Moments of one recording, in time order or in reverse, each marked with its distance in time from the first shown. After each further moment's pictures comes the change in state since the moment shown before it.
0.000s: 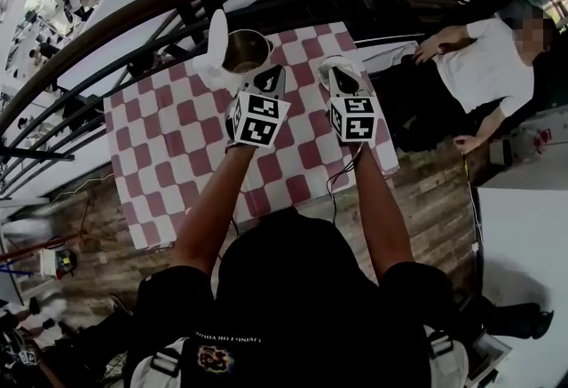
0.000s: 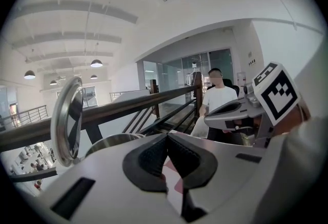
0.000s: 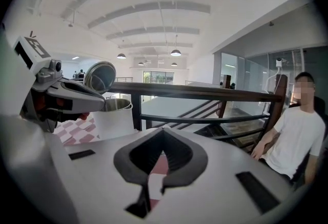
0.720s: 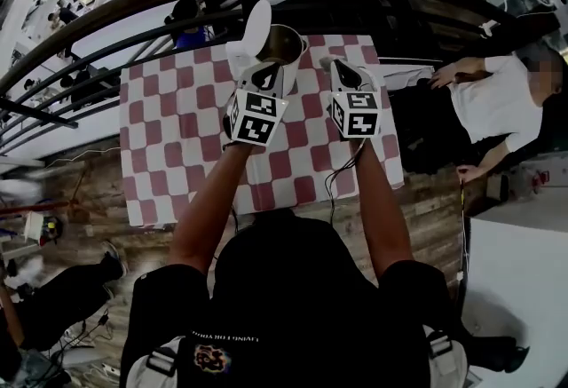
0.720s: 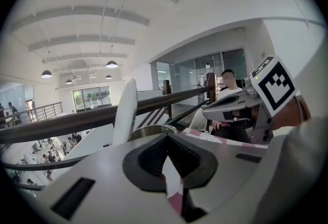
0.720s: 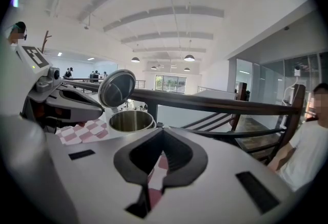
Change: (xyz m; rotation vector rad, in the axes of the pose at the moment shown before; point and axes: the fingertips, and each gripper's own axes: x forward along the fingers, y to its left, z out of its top) left arm -0.053 0.057 -0.019 -0.064 -0.005 0.138; right arm 0.022 0.066 0.048 -0.087 -0.057 0.123
